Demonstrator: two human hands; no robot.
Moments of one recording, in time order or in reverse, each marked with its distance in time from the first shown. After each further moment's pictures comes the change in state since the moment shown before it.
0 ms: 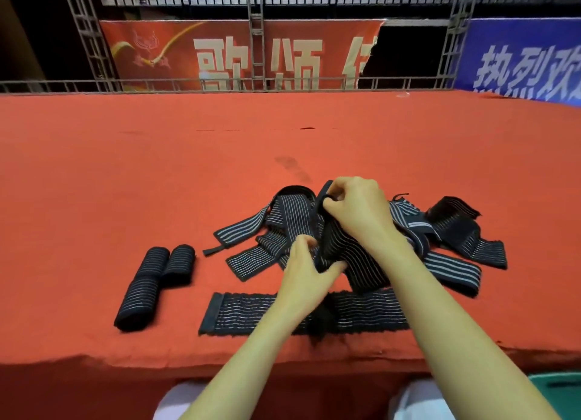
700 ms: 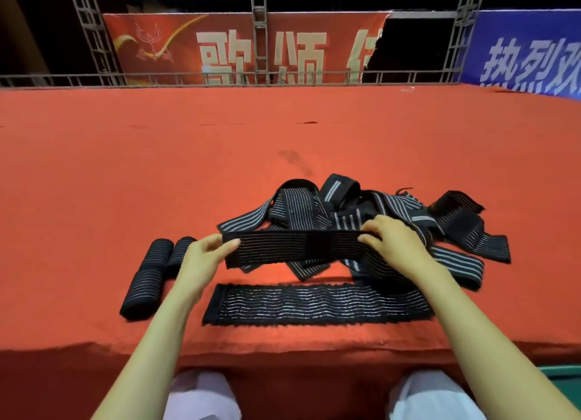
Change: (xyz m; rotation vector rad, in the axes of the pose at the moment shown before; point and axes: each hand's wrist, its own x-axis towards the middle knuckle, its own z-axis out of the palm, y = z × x) left_hand 0.012 -0.079 -0.125 -0.191 0.169 -0.233; right_hand -0.030 0.100 0.022 -0.173 -0.291 -0.073
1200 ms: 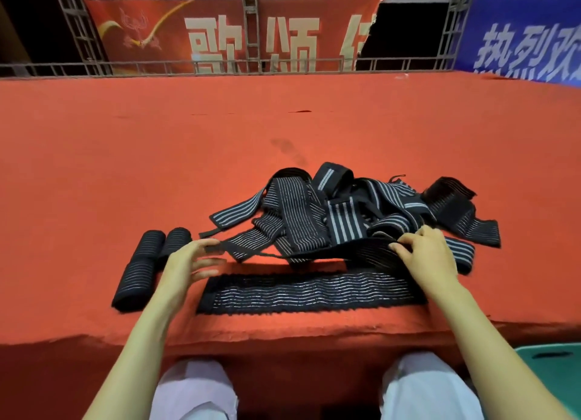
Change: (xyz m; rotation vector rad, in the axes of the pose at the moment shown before) left_hand -0.014 -0.023 -0.015 -0.252 -0.045 -0.140; right_hand -0.046 0.058 0.029 -0.054 0.209 0.289
